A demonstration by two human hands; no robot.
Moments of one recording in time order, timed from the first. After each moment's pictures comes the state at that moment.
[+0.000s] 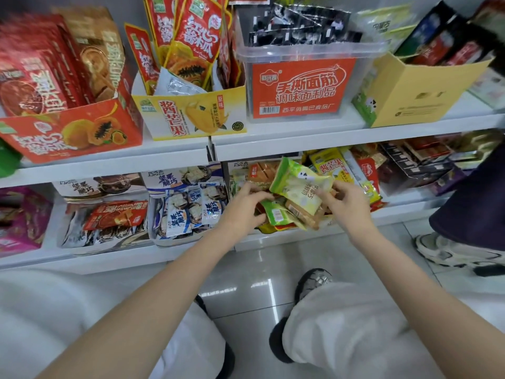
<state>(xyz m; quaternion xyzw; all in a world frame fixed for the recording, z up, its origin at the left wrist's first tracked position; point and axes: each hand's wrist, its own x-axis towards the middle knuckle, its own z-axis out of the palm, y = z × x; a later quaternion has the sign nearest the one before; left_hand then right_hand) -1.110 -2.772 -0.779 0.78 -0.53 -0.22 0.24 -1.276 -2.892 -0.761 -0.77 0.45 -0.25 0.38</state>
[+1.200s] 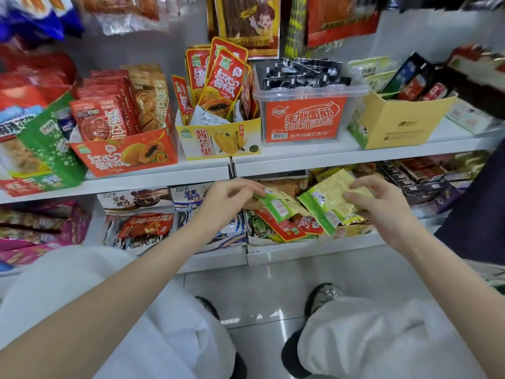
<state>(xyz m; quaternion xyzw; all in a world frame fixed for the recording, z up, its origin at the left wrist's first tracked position) -1.108 -2.707 -0.666 0.68 -0.42 -0.29 0.52 -1.314 -2.871 -0.682 -0.63 0.43 -0.30 0.57</state>
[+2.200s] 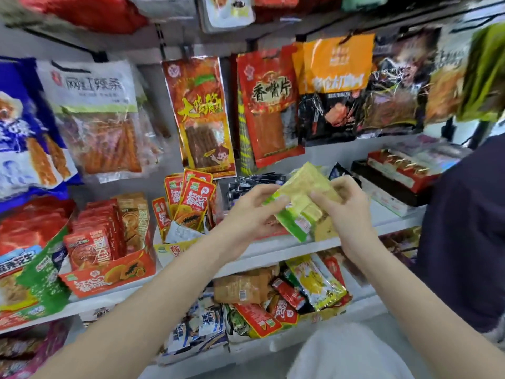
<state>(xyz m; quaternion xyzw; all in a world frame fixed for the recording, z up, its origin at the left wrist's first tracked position) -1.165 -2.807 -0.502 0.57 -0.39 -0.45 0.57 -1.298 -2.909 -0.532 -0.64 0.33 -0.50 0.48</state>
